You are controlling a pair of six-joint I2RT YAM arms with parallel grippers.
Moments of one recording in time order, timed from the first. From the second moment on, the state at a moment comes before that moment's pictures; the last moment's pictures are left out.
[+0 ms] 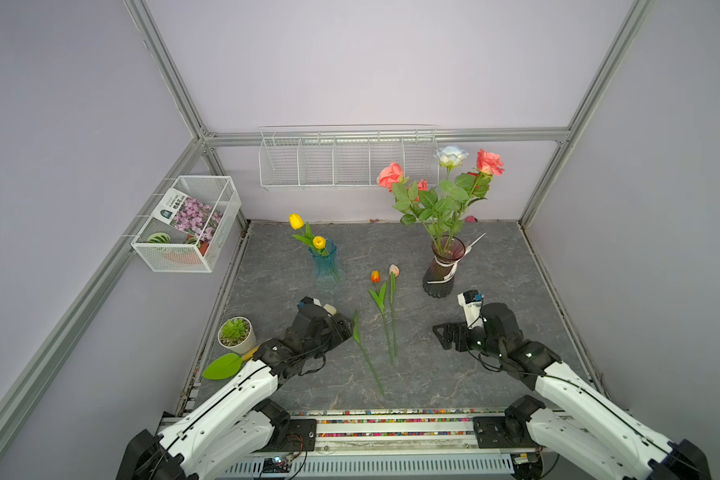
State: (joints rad) left arm -0.67 0.93 0.53 -0.39 0.04 -1.09; right arm 0.50 0.84 0.48 -0.35 -0.15 0.40
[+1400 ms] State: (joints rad) left arm -0.94 1.82 1.12 -0.84 -0.24 -1.43; right arm 0.50 0.80 0.43 -0.34 -0.07 0.37
